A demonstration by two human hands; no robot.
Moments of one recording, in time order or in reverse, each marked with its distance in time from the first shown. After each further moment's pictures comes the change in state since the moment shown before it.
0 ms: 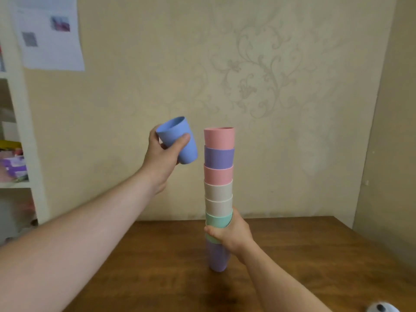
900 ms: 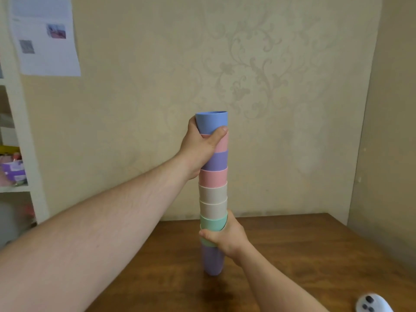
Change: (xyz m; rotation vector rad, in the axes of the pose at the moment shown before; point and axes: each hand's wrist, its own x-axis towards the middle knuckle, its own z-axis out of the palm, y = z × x) left_hand -0.001 0.016 0.085 0.140 -0.177 0.036; right_hand -0.011 0.008 -0.001 0.098 -0.059 -0.031
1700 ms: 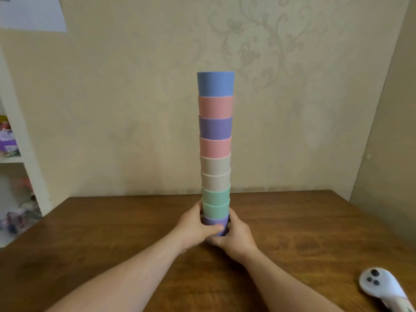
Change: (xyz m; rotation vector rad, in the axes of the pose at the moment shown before) left_hand -0.141 -0.214 -0.036 0.428 -0.276 -0.409; right_hand -0.023 0.065 0.012 -0.156 -0.103 0.028
